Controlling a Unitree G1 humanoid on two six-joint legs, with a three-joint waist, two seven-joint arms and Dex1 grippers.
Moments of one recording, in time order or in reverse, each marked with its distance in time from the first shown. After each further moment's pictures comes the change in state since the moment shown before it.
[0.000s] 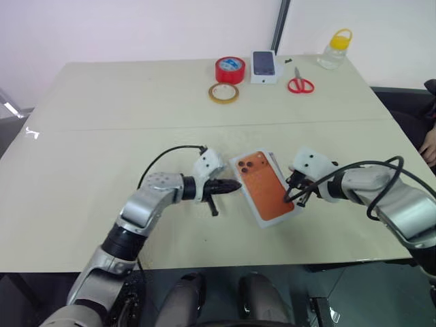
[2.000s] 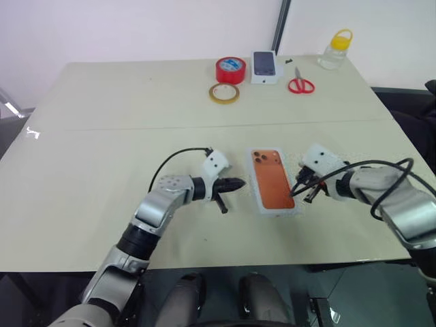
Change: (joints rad) left arm -0.009 -0.167 0.044 0.150 0.053 -0.027 0.169; right arm 0.057 0.018 -0.113 0.038 -0.086 -0.023 0.044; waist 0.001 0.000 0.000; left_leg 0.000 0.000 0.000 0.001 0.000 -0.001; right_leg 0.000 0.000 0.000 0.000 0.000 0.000
